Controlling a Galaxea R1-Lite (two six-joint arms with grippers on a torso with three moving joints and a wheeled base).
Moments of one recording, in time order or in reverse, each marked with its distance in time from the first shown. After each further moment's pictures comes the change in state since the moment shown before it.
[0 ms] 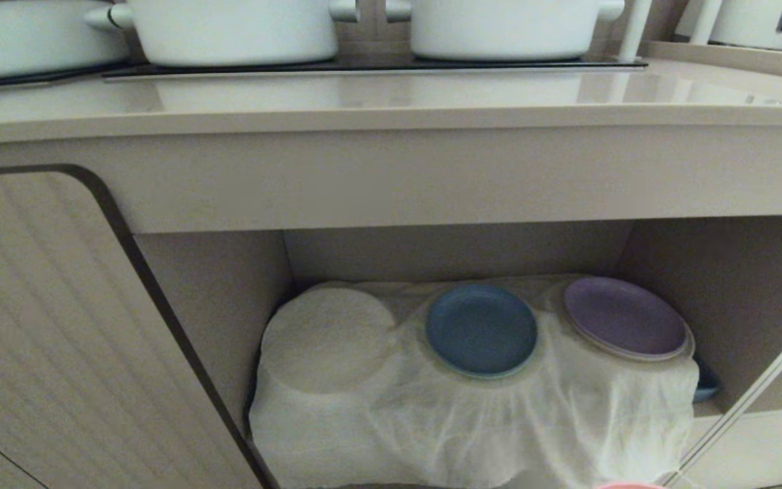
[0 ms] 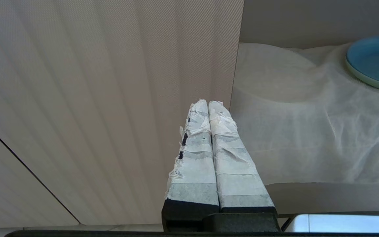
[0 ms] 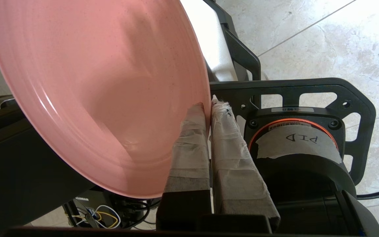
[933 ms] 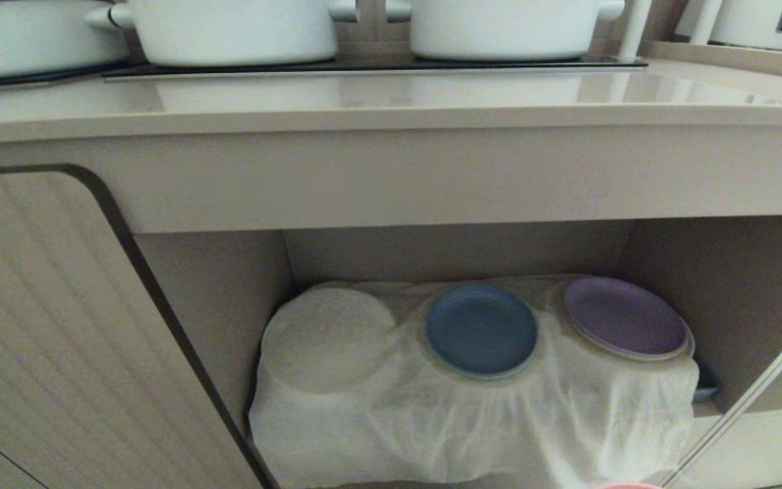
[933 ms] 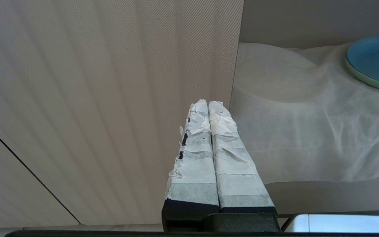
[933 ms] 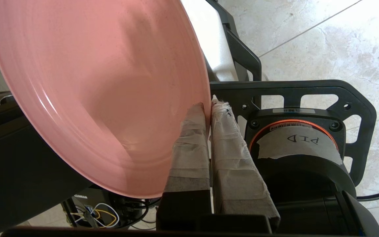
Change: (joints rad) left arm 0.000 0.000 0.000 0.000 0.000 0.000; right arm 0.019 -0.004 -0.003 0.000 0.000 0.000
